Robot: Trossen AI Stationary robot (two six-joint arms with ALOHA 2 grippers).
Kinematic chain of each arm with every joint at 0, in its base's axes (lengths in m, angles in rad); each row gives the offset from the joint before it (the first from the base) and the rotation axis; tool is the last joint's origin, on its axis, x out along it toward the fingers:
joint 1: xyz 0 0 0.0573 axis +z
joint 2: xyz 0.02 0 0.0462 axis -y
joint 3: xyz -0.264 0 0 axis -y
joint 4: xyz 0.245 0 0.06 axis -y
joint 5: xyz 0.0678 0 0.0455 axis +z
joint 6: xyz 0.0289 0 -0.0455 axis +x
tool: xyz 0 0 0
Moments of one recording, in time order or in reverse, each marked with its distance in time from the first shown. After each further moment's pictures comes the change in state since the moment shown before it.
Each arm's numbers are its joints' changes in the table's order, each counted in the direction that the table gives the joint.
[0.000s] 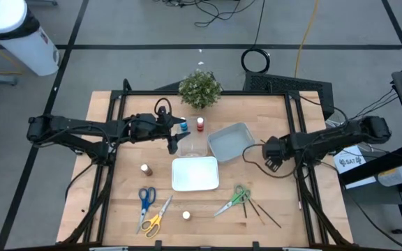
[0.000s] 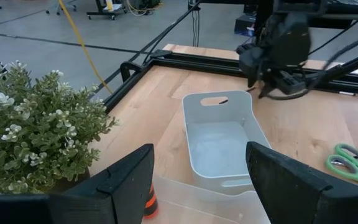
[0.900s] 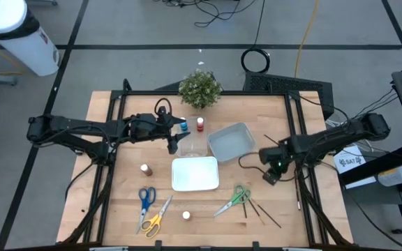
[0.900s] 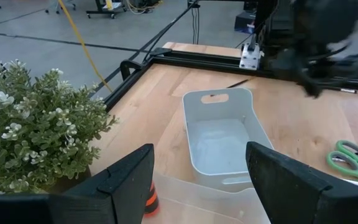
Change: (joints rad) left arm 0.000 0.000 0.000 -0.010 0.000 0.006; right arm 0.197 0.006 0.112 0.126 0.536 0.198
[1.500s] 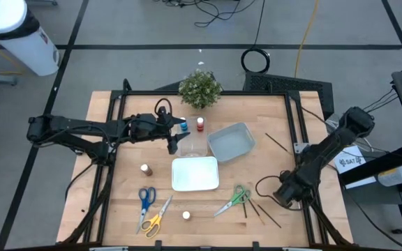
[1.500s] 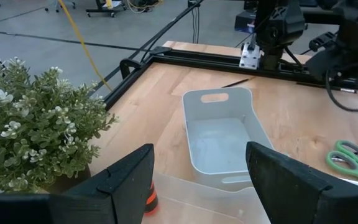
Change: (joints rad) left arm -0.001 0.000 0.000 -0.003 0.000 -0.007; right arm 0.592 -0.223 0.033 -0.038 0.126 0.812
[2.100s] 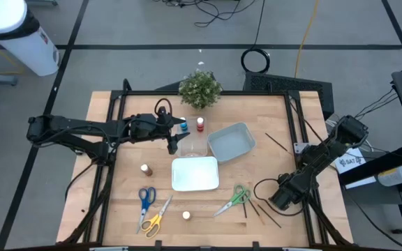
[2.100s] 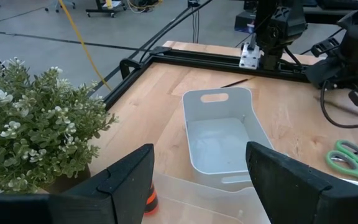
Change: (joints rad) left arm 0.000 0.000 0.000 0.000 -0.001 0.001; right arm 0.014 -0.184 0.004 0.092 -0.003 0.032
